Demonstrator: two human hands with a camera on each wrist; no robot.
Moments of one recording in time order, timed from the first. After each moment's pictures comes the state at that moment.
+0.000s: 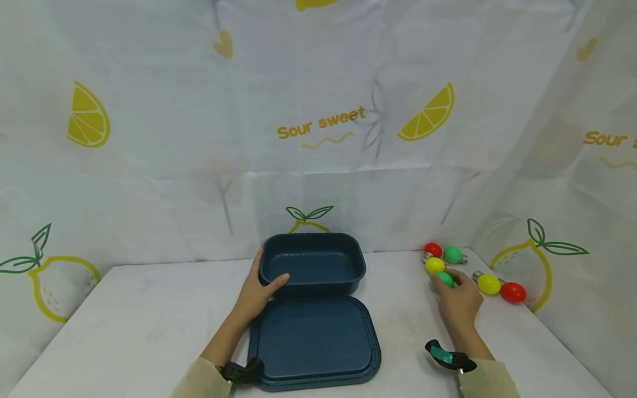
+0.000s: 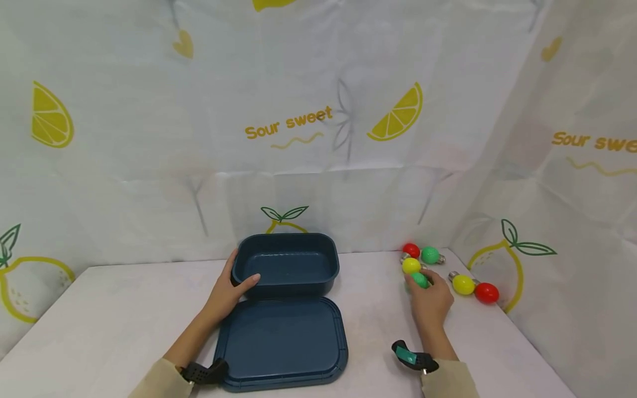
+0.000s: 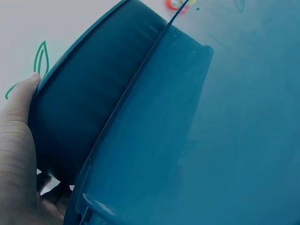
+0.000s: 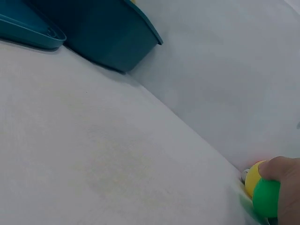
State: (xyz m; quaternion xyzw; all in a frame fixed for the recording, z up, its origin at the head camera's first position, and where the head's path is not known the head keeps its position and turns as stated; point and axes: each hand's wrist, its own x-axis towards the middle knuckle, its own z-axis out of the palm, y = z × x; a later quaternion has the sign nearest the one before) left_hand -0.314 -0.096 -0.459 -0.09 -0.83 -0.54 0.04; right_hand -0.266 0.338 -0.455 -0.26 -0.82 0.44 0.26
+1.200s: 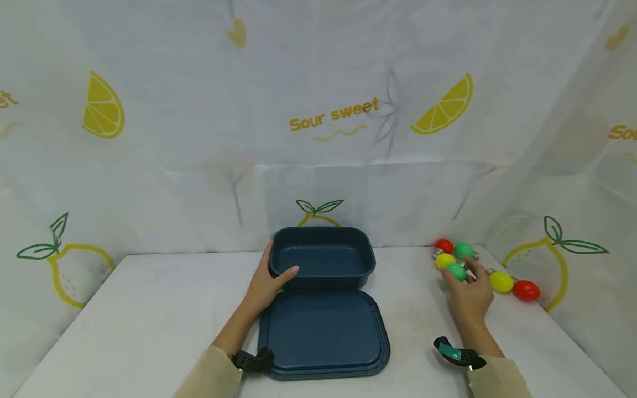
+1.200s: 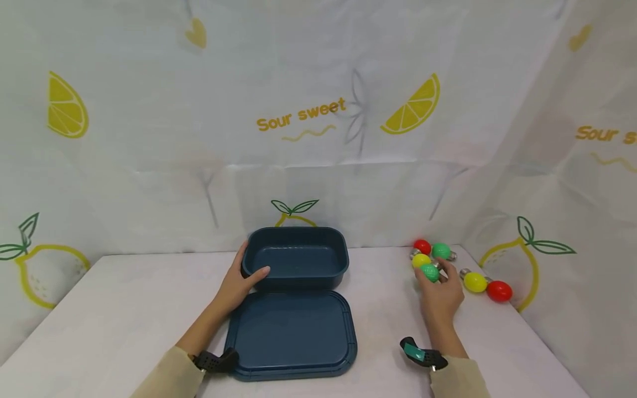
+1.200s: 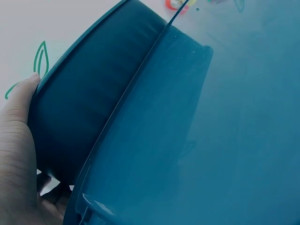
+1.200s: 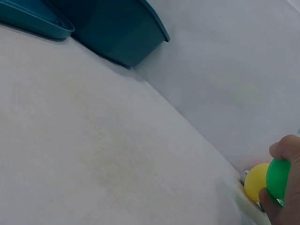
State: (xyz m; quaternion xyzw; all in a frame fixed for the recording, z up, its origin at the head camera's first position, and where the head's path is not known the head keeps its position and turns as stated) left_hand -0.313 -0.098 -0.459 -0.09 -0.82 -0.56 0.04; right_hand -0.266 0.329 -0.454 -0.25 -0.79 0.47 0.32
